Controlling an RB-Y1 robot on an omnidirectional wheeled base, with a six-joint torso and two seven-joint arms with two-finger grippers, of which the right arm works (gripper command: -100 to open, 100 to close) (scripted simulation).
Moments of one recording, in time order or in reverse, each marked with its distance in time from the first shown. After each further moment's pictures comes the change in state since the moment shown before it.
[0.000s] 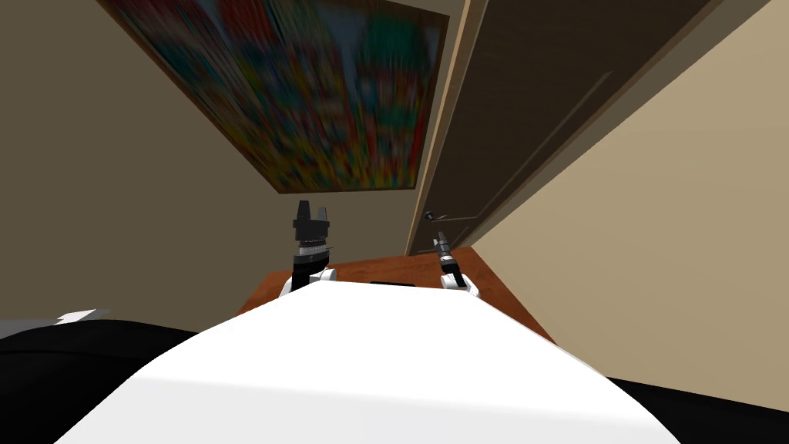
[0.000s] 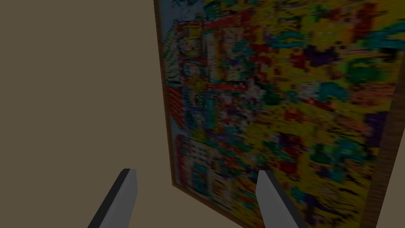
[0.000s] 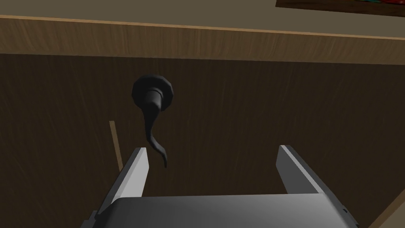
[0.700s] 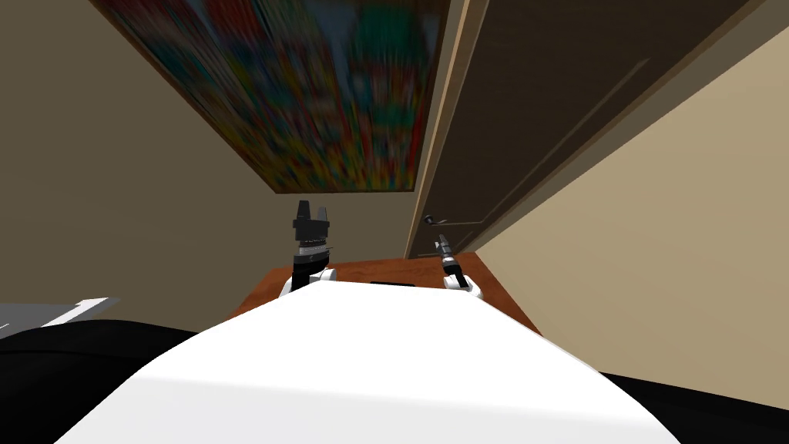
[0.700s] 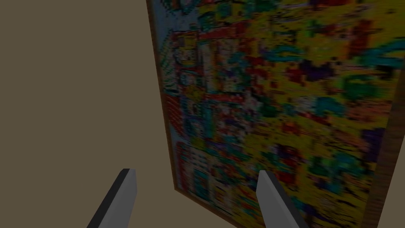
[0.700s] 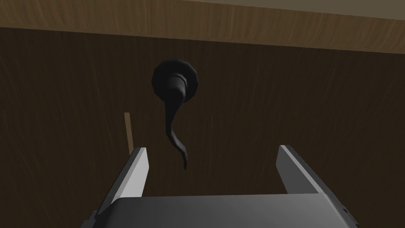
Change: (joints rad) arm -0.049 -0.039 0.026 0.140 -0.016 -0.028 -0.024
